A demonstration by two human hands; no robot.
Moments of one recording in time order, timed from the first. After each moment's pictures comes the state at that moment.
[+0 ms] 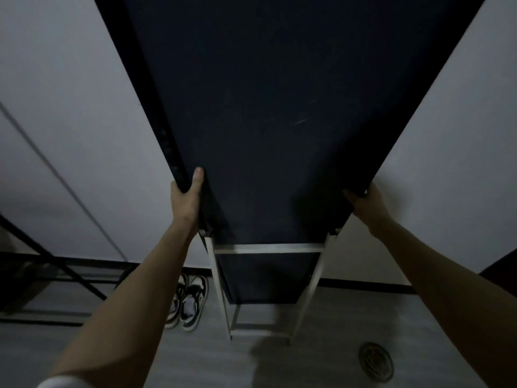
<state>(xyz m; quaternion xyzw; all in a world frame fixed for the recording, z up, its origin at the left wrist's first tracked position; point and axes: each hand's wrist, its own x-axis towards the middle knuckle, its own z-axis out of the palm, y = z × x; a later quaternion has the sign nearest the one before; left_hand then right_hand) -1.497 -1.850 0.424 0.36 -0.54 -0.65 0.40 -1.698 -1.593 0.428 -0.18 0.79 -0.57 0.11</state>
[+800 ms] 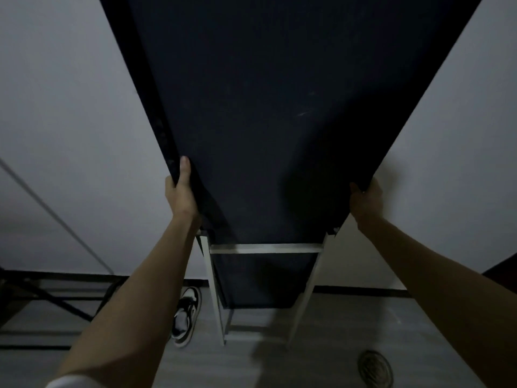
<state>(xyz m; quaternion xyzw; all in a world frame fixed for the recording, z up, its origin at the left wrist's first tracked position) -1.563 -1.887 0.438 0.35 -0.44 -0.69 0.45 -1.747 -1.644 0.431 -0.08 0.82 -0.57 0.03</state>
